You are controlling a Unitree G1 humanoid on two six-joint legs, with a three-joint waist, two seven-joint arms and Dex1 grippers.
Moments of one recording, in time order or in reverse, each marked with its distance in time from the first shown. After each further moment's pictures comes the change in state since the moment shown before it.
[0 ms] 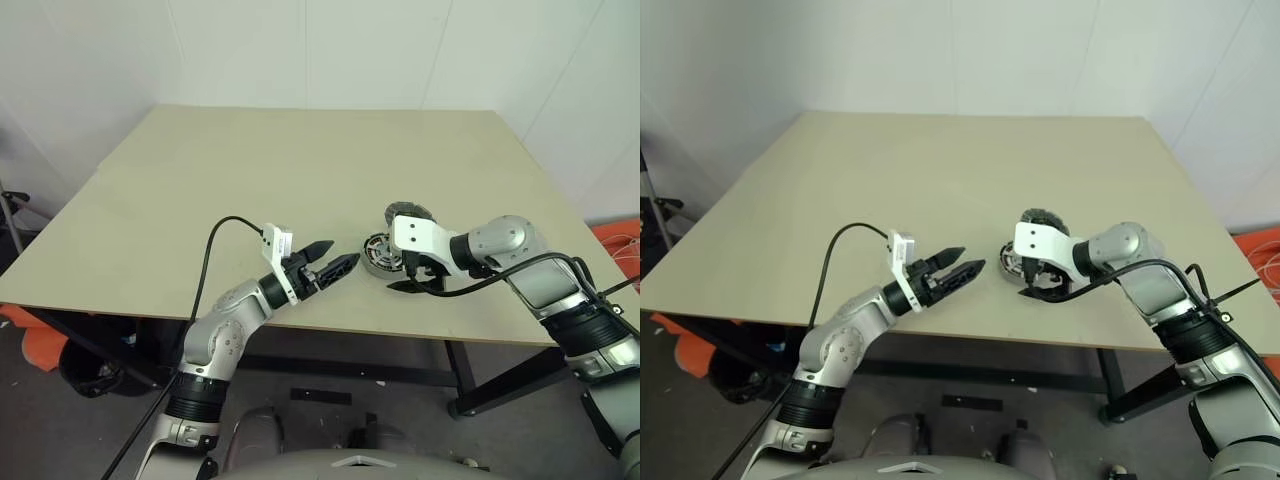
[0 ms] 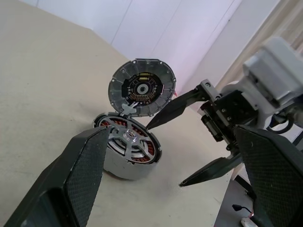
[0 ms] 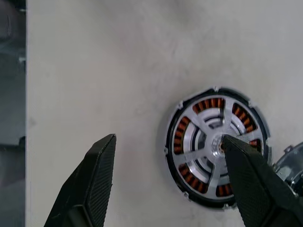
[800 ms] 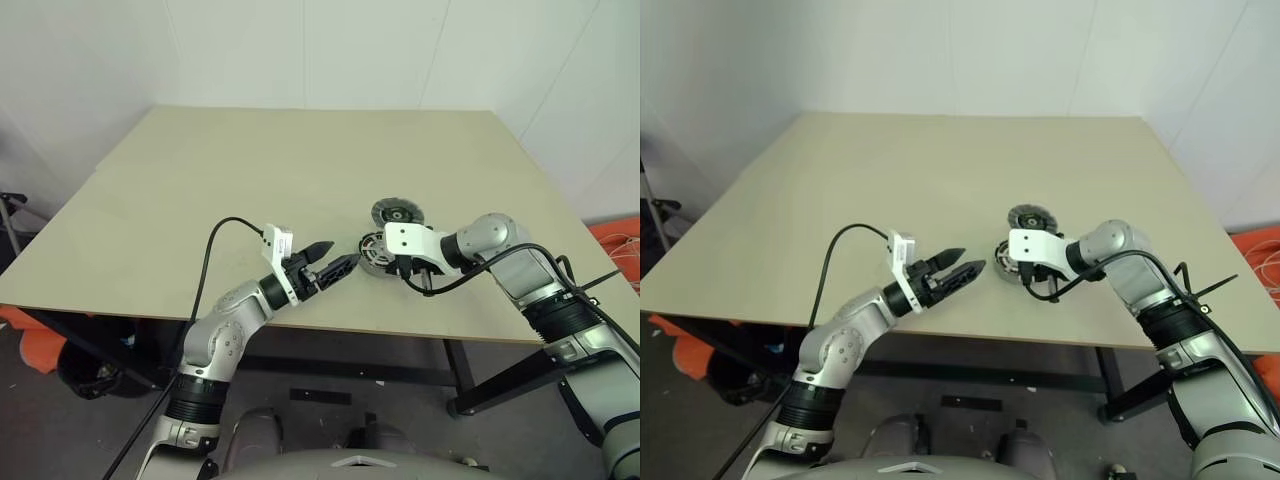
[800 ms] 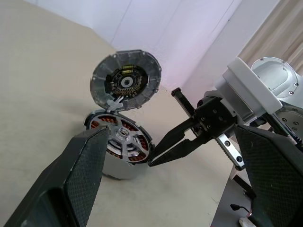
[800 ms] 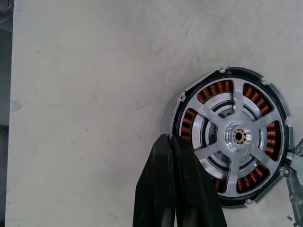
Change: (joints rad) left arm 0.005 -0.001 0.000 -0.012 -0.003 0.012 0.011; right arm -0.045 0.074 0.009 0.139 -0.099 -0.105 0.068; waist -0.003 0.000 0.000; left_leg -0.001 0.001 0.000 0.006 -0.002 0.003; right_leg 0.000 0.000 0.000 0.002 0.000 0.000
